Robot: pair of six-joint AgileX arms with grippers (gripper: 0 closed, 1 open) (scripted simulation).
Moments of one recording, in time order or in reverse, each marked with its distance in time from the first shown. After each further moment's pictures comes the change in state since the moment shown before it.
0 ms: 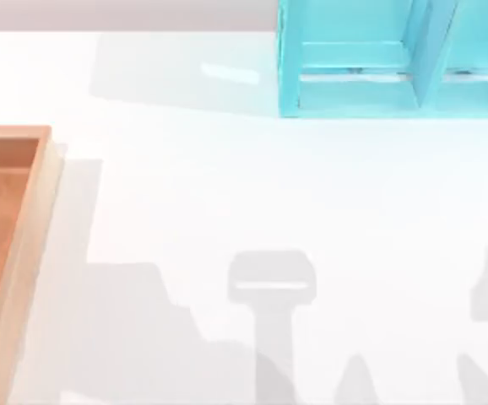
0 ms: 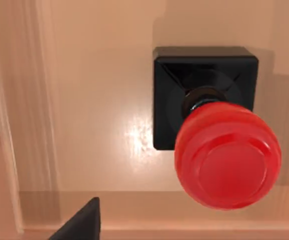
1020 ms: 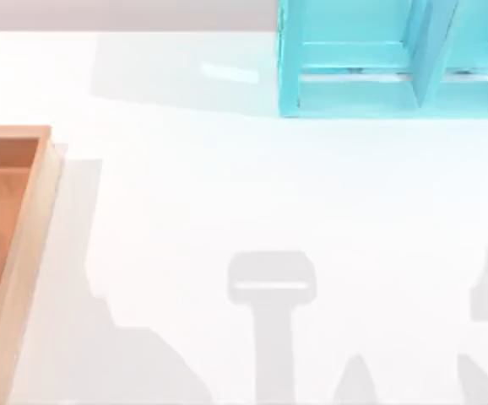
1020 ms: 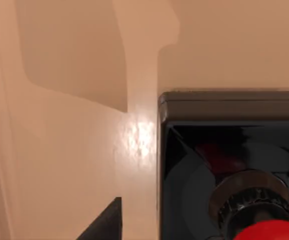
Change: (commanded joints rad) left arm 0.007 0.070 -0.254 0.331 0.000 0.008; right arm 0.000 0.000 0.000 0.000 0.000 0.000
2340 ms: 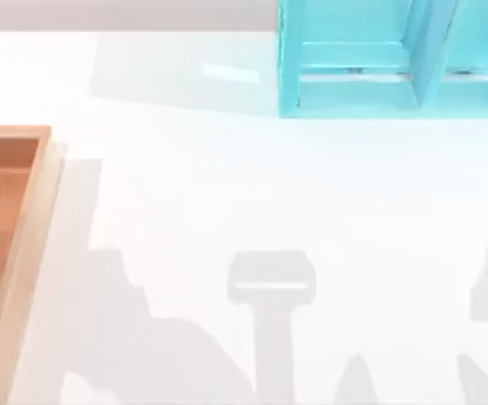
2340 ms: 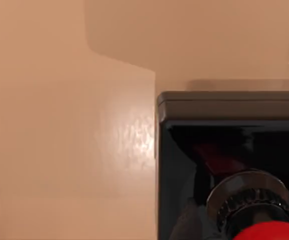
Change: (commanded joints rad) left arm -0.070 -0.007 0.069 -0.073 0.000 -0.070; right arm 0.000 0.000 0.000 0.000 0.000 0.000
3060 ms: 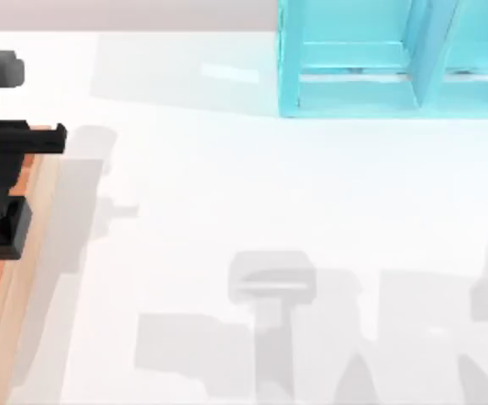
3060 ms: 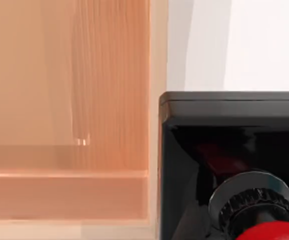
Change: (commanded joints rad) left arm -0.476 -0.117 0.407 -0.527 0.000 -0.476; right arm 0.000 0.000 0.000 0.000 0.000 0.000
